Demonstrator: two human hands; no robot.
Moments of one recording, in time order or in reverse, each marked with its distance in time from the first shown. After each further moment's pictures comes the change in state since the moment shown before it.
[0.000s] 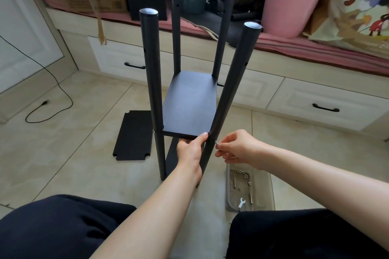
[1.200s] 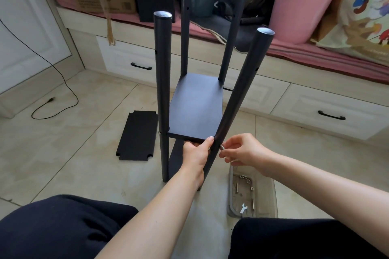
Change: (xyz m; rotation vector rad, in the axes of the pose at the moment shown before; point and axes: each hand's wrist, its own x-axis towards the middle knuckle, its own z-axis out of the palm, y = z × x) left_hand 0.012 -0.007 -0.004 0.091 -0.061 0.050; right_hand 0.002 0.002 0.000 -0.099 0.045 -0.110
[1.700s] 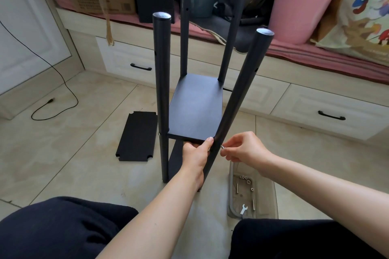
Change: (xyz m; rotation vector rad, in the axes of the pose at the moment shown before) left_hand 0.001 -0.001 0.000 0.021 0.020 -0.005; right_hand 0.003 0.002 0.001 -0.064 0.133 -0.060
